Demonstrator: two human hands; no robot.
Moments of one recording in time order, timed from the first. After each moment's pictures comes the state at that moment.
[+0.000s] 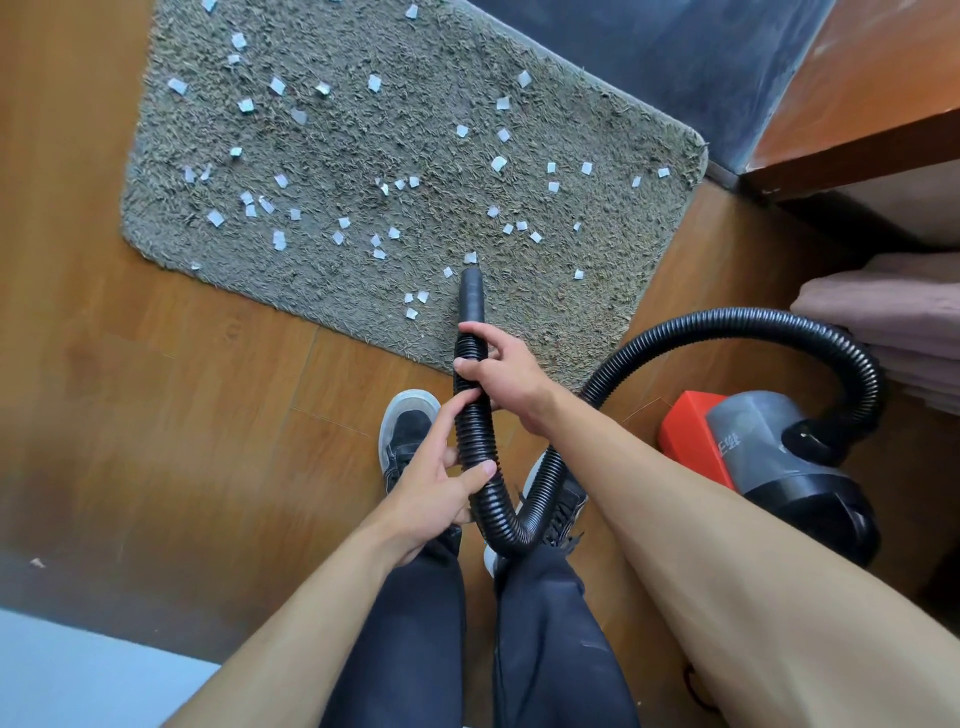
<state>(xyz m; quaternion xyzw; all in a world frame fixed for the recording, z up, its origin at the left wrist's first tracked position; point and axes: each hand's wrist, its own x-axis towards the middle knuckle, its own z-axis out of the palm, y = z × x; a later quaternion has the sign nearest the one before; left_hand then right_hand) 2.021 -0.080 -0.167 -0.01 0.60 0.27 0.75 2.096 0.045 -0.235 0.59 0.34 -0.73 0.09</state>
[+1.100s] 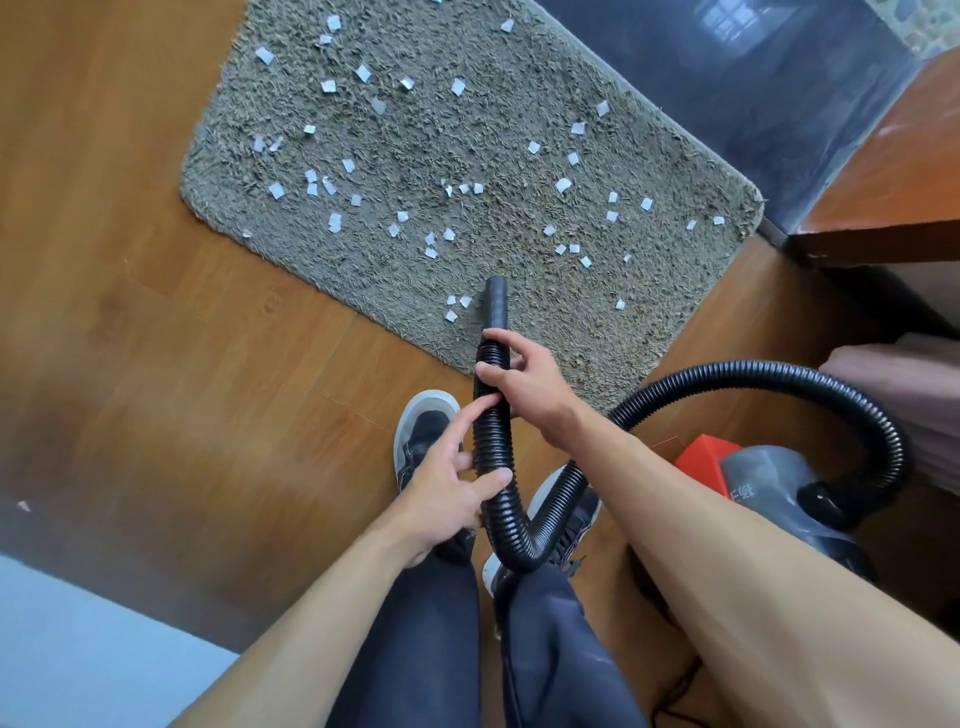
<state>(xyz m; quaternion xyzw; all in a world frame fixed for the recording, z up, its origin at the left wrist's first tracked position) 2.005 -0.093 -0.172 -0.05 0.59 0.32 0.74 2.073 0.039 -0.240 0.56 0.43 -0.70 0.12</state>
